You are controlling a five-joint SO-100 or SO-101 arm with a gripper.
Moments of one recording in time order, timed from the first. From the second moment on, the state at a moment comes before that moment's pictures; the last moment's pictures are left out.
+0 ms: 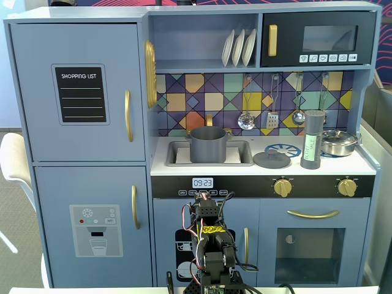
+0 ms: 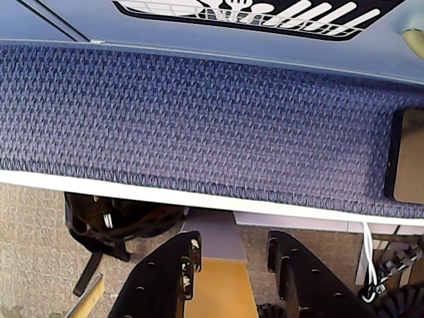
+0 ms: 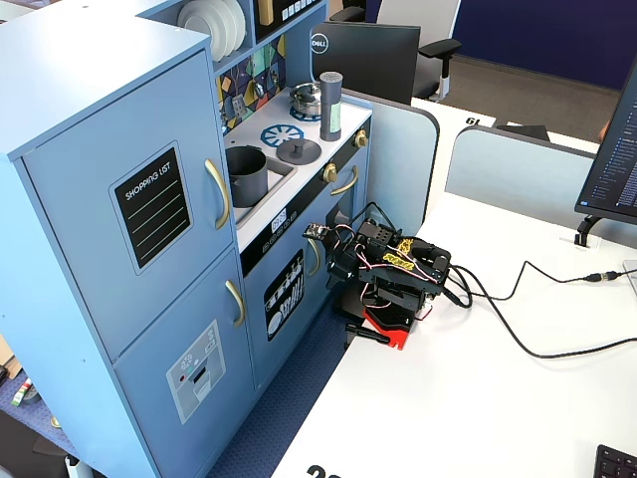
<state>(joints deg) 1.5 184.1 178.5 75.8 -87.0</state>
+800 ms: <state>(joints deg) 3.3 183.1 176.1 75.3 -86.2</state>
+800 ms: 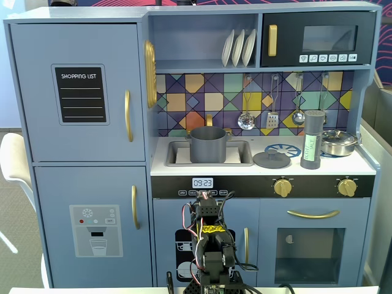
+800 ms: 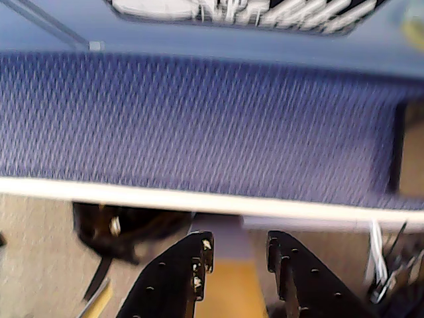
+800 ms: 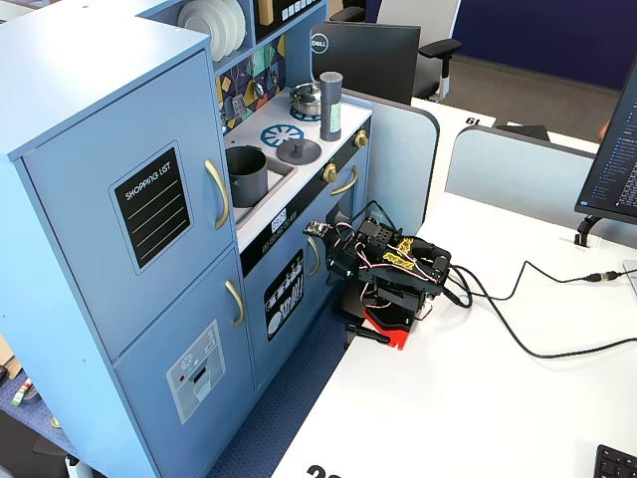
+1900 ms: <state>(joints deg) 47.7 145.9 130.4 21.2 -92.6</state>
